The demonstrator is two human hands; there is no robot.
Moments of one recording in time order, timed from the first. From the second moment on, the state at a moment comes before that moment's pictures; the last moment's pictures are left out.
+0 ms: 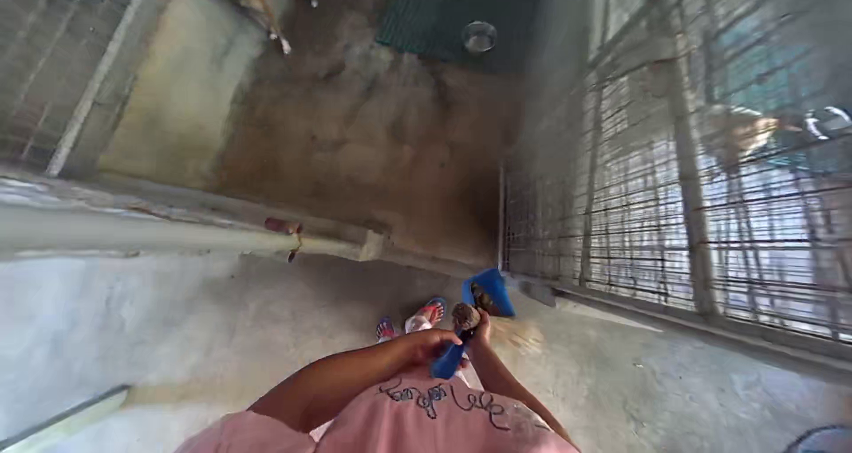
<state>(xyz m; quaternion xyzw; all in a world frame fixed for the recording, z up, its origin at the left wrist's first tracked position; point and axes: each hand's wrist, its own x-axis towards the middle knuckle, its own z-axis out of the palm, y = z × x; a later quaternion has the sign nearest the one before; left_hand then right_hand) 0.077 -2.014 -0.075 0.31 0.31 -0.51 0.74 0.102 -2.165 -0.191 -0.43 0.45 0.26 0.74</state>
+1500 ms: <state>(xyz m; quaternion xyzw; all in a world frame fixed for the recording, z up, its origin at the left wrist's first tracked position) -0.014 -1.923 -0.259 0.10 0.57 -0.13 0.80 0.110 -2.088 -0.333 -0.76 -0.15 0.64 0.02</state>
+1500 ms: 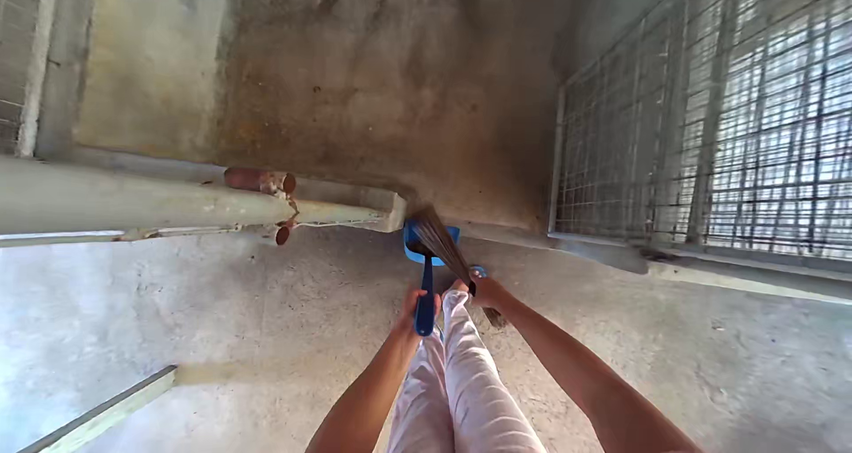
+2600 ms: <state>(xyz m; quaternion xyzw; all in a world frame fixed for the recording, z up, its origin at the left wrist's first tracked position) -0.061 -1.881 -0.307 0.05 0.62 -0.12 0.77 0.039 -2.057 -0.350 -0.75 -0.11 0.65 0.00</state>
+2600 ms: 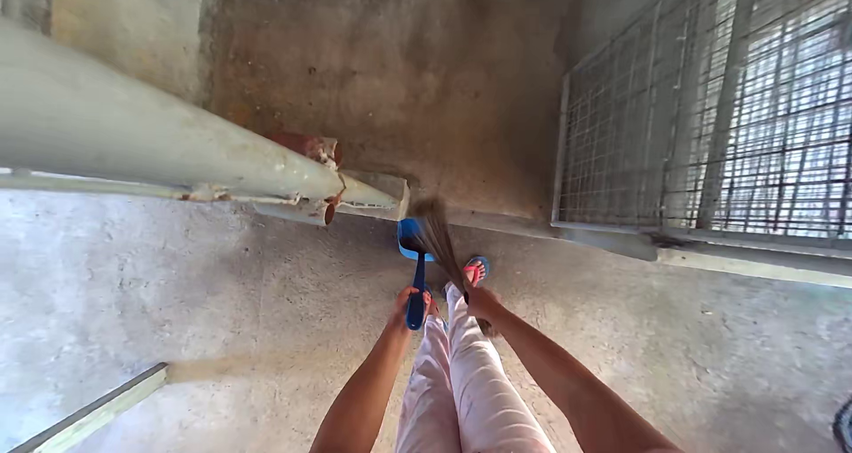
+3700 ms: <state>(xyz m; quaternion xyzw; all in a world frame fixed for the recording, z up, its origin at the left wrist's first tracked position) -0.004 -2.067 -0.107 0.37 0.45 -0.53 0.62 -0.029 -2.221 -0.174 -0.33 0.61 0.22 0.69</state>
